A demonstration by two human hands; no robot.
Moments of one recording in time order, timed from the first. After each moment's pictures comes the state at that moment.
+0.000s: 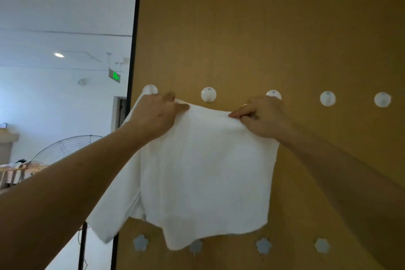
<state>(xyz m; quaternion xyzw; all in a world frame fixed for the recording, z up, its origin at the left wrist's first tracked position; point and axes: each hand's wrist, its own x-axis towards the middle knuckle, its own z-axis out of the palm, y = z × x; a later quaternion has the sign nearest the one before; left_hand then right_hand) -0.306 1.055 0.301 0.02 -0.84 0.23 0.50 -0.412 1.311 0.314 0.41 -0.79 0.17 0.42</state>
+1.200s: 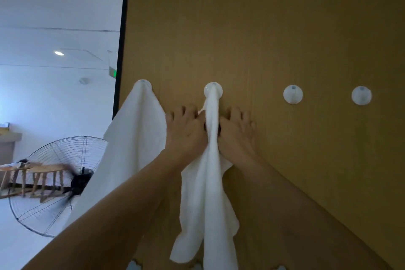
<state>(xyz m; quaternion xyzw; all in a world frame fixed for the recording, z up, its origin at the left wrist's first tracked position) -0.443 1.062 0.262 0.08 -0.82 0.08 0.56 -0.498 1.192 0.265 0.29 -0.82 0.19 0.45</state>
